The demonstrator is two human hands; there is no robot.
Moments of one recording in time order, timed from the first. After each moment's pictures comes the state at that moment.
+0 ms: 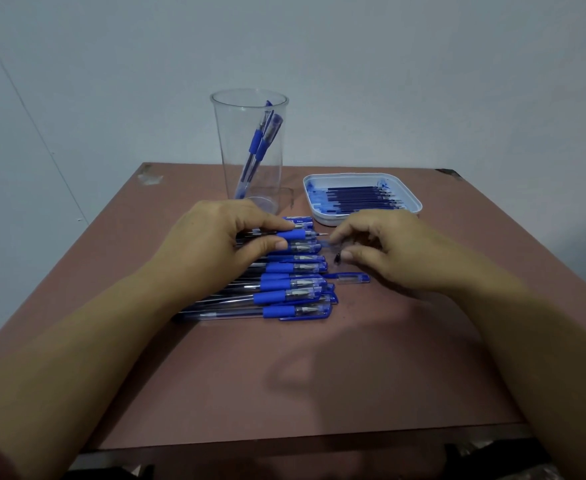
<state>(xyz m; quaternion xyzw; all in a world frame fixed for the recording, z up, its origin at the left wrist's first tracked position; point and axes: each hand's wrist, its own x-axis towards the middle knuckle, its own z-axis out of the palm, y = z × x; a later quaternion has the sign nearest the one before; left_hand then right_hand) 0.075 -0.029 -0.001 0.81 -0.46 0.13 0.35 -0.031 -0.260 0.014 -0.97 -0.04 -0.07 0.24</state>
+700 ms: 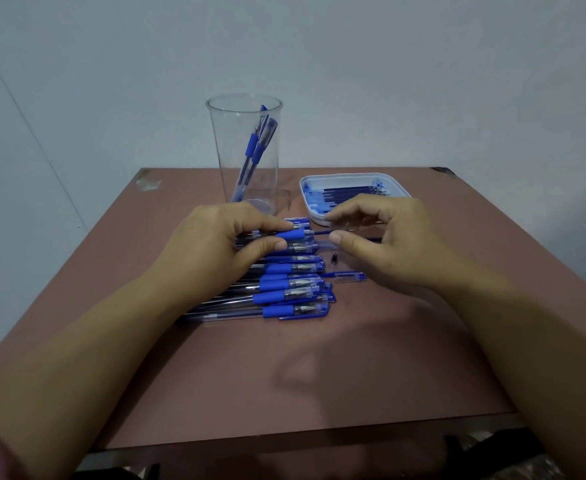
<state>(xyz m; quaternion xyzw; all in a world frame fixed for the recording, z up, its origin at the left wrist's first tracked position) 0.073 -0.029 -0.001 0.80 -0.47 0.13 0.36 -0.036 -0.248 0.008 -0.90 -0.06 -0.24 0.36</state>
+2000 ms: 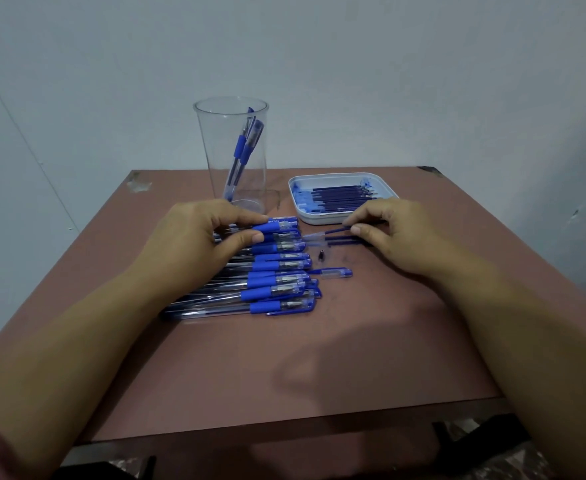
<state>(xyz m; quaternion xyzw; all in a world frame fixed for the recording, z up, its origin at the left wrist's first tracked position) 0.079 -0.025 -0.002 0.81 -0.44 0.14 0.36 -0.029 -0.295 -0.004 -0.95 0.02 -0.21 0.24</state>
